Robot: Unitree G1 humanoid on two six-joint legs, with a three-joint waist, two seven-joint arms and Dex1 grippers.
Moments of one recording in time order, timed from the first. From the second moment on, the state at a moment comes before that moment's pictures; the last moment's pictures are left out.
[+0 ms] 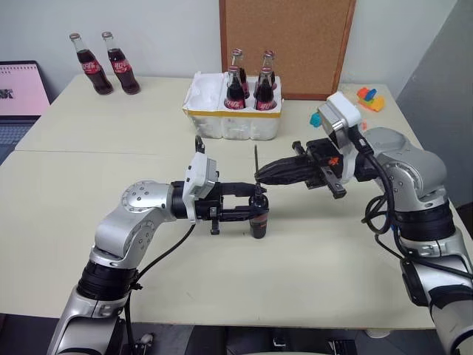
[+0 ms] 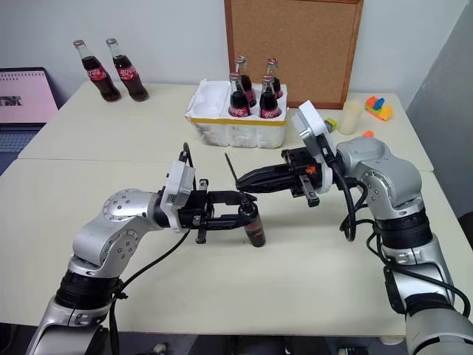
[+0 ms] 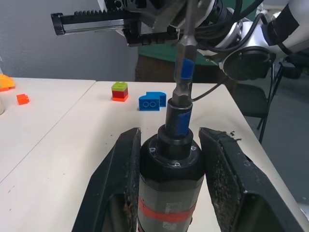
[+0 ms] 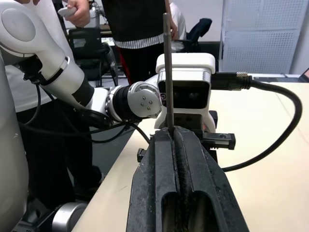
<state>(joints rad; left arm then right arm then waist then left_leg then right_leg) -0.46 0.56 -0.11 -0.25 -0.59 0.41 -1.17 -0.87 -0.53 0.15 -0.08 0.68 0.67 1.37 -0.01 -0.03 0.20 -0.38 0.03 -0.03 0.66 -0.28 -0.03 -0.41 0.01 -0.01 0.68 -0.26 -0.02</state>
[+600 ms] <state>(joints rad) -0.46 0.57 -0.11 -0.24 -0.59 0.40 -1.18 -0.88 -0.58 0.14 -0.08 0.69 0.73 1.34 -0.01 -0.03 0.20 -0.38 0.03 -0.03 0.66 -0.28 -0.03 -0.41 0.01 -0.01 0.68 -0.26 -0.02</state>
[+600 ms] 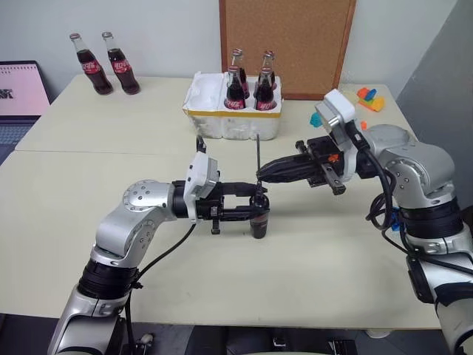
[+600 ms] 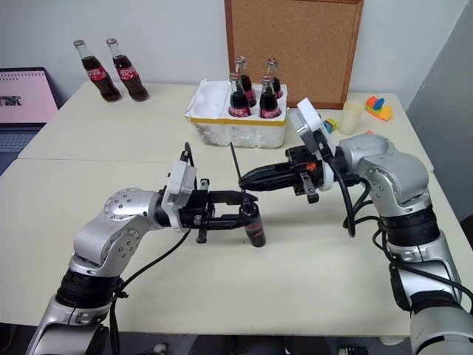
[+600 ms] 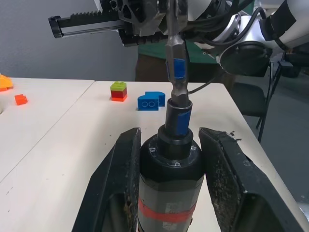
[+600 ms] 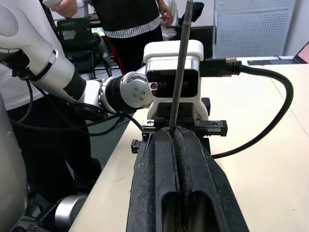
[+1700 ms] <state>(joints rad) -0.48 0.57 -0.11 -0.24 -0.58 0.43 -1.19 -0.99 -0.61 0.26 -0.04 0.55 0.60 1.48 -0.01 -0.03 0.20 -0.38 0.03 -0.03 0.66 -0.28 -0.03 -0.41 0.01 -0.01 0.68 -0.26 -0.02</state>
